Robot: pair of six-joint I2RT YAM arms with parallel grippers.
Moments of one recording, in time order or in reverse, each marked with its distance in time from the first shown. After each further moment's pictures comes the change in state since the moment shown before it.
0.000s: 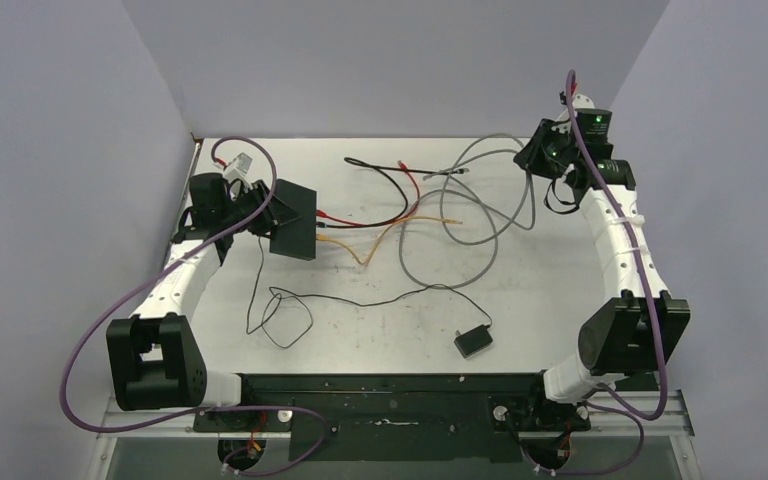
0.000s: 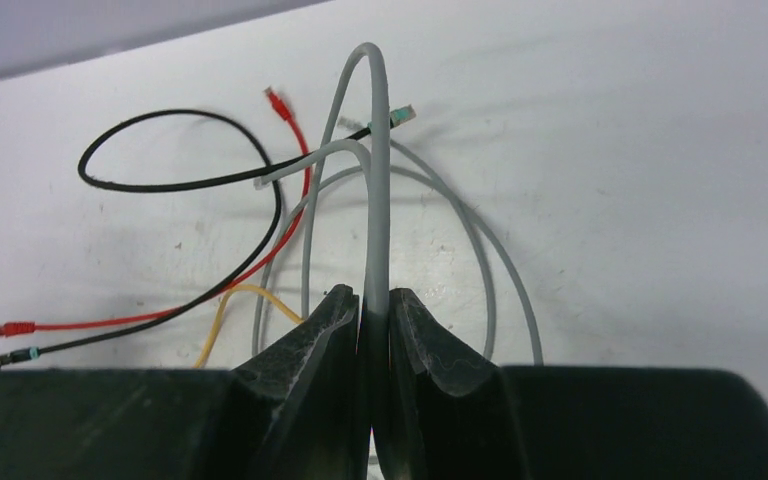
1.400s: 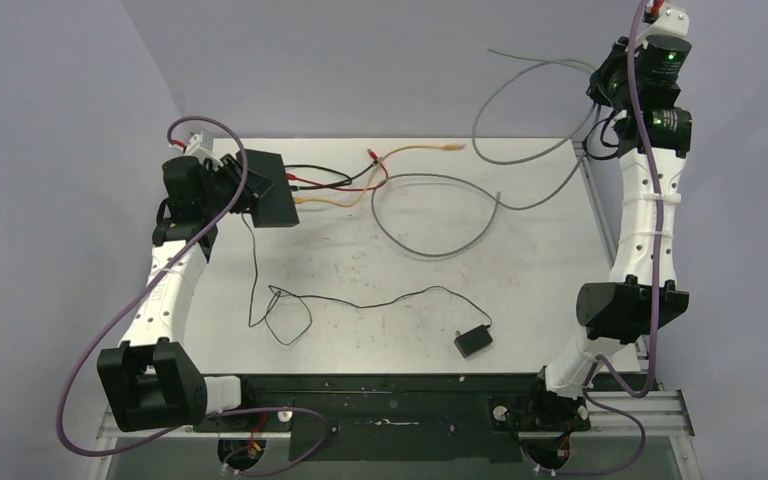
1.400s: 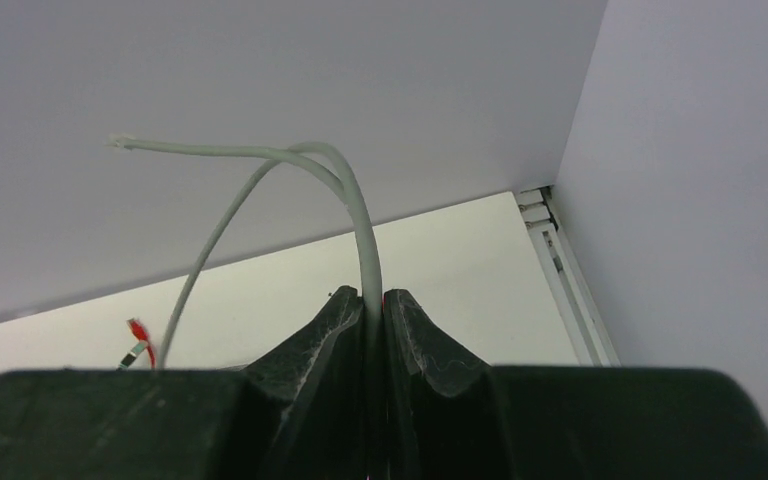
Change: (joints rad) left arm 0.040 -0.086 0.104 -0.007 -0.208 -0.112; right arm -0.125 0.238 0.708 -0.126 0.247 -0.094
